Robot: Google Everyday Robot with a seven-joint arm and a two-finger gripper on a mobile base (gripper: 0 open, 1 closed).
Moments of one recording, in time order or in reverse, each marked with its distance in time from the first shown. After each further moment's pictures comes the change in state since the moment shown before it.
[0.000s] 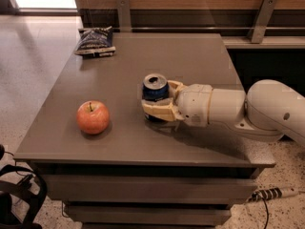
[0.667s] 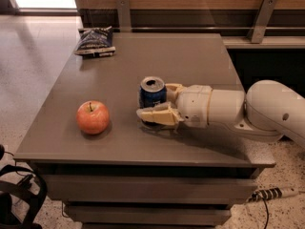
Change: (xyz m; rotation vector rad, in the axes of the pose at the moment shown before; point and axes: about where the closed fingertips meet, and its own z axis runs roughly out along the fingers) arm 0.000 0.001 0.001 -0.002 0.000 -0.001
